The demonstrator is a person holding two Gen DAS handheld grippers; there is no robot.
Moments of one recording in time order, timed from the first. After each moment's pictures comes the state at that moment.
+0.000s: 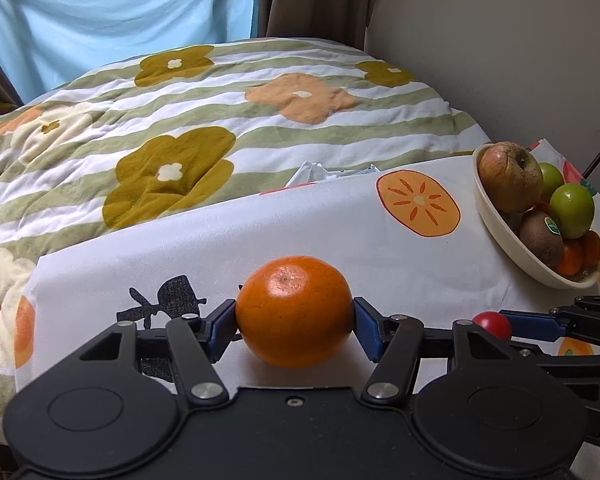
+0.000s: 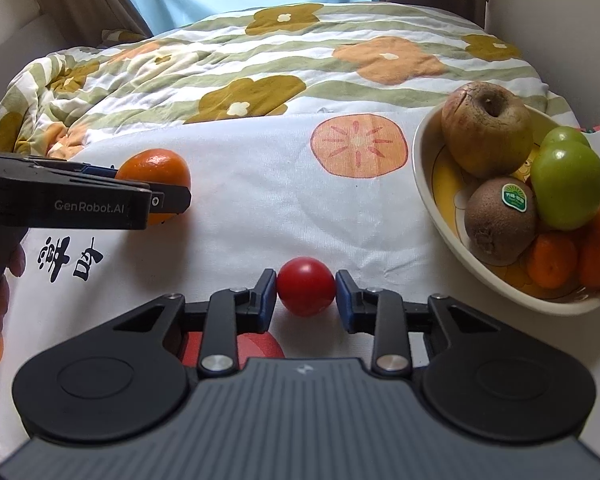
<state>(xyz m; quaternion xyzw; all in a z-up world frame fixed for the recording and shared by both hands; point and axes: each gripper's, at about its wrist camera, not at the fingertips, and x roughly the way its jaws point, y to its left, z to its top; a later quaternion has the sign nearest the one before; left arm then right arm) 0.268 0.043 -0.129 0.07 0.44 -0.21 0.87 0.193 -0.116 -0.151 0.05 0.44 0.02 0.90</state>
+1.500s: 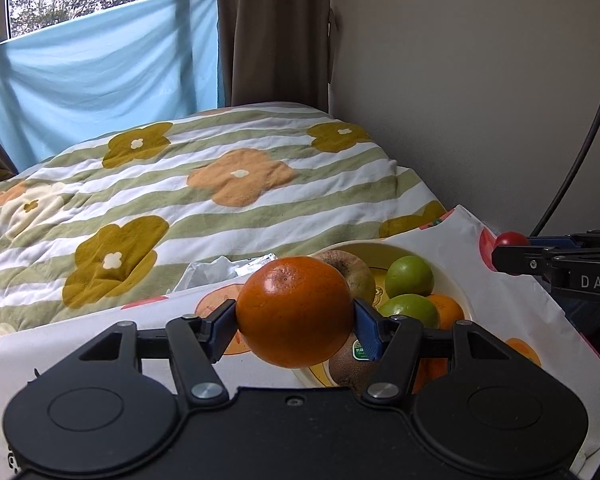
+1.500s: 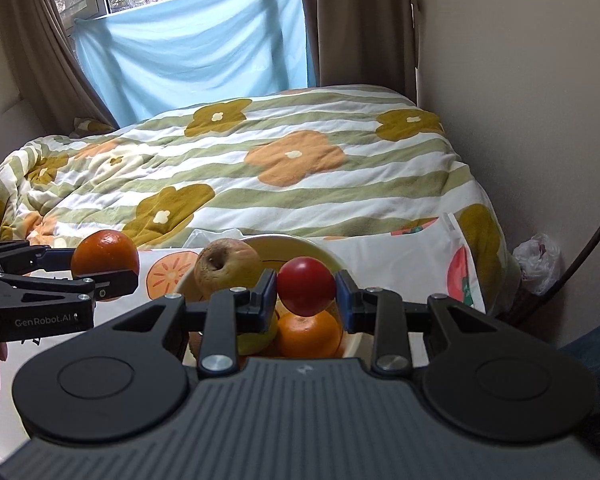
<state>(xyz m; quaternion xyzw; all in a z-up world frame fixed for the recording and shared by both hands) 0.219 -0.138 -0.053 0.07 0.37 -0.21 0.90 0.166 -0.344 -0.052 0.07 0.35 -0.01 0.94</state>
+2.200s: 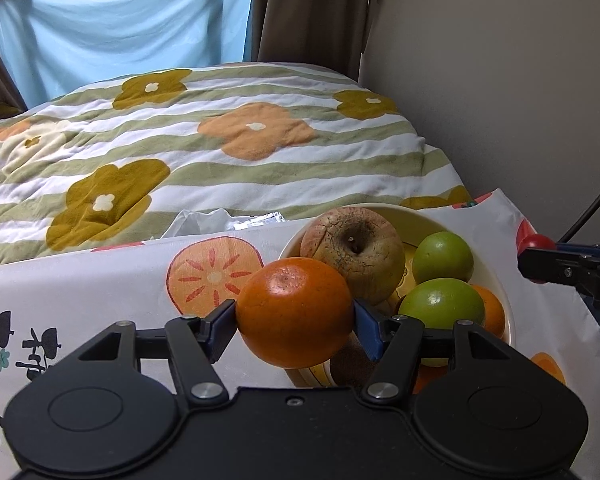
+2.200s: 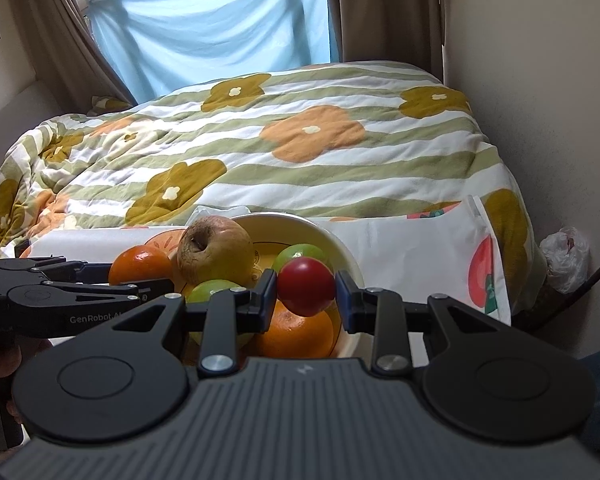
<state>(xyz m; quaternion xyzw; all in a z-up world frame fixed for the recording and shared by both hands) 0.246 -0.148 -0.108 0.02 0.41 -0.17 0.89 0.192 -0.361 -0.083 0.07 0.37 0.03 0.93</state>
